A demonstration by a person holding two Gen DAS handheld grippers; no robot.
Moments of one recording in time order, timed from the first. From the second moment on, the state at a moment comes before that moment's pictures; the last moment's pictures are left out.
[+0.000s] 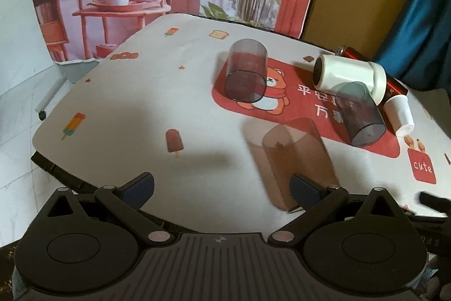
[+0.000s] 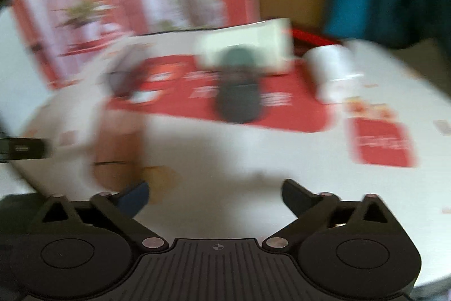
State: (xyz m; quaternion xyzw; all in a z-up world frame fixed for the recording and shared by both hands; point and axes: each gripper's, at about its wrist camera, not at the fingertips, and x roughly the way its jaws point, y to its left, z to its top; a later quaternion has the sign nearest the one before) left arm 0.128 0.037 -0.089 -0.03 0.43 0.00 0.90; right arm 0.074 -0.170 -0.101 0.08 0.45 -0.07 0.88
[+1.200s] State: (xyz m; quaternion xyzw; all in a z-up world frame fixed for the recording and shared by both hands) left arm 0.201 -0.038 -0.122 0.02 0.53 0.00 0.85; right arm 0.058 -0.202 -0.122 0.09 0.46 -0.15 0.87
